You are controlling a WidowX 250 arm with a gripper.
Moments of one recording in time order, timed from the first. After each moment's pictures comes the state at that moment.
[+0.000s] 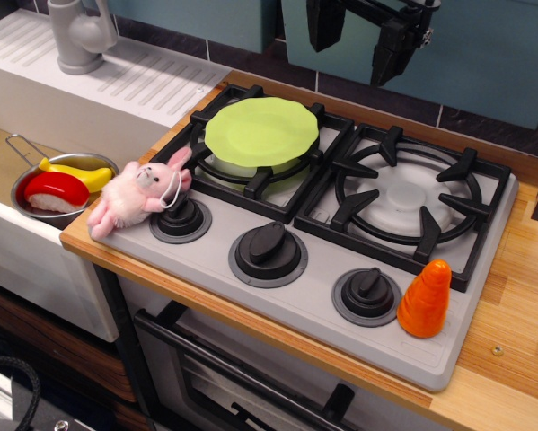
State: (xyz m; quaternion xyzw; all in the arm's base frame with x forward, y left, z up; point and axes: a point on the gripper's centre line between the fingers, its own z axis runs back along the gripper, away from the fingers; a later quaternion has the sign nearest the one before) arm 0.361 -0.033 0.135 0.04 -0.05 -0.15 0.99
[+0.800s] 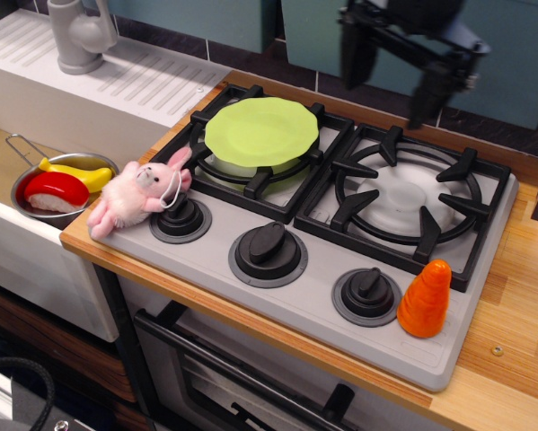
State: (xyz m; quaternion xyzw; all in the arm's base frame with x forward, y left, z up) arm 0.341 -0.067 0.125 0.05 -0.02 -0.14 0.99
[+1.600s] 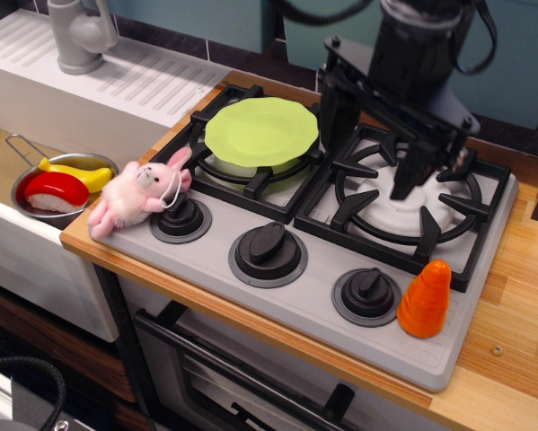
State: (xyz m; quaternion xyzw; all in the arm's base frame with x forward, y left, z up) arm 0.285 -0.085 0.108 0.06 -0.03 -0.14 0.99
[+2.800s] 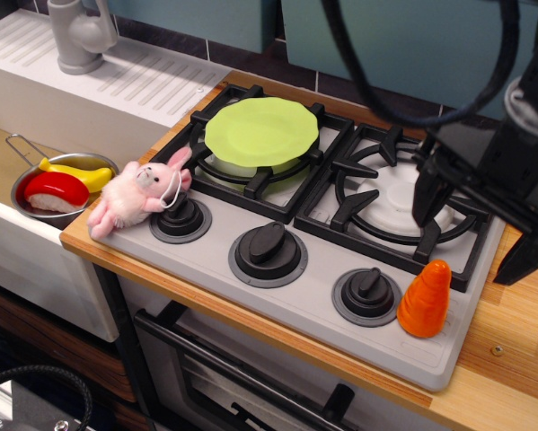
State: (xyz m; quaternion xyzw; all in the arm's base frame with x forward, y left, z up) arm 0.267 -0.155 0.088 0.06 -0.07 -0.12 0.99
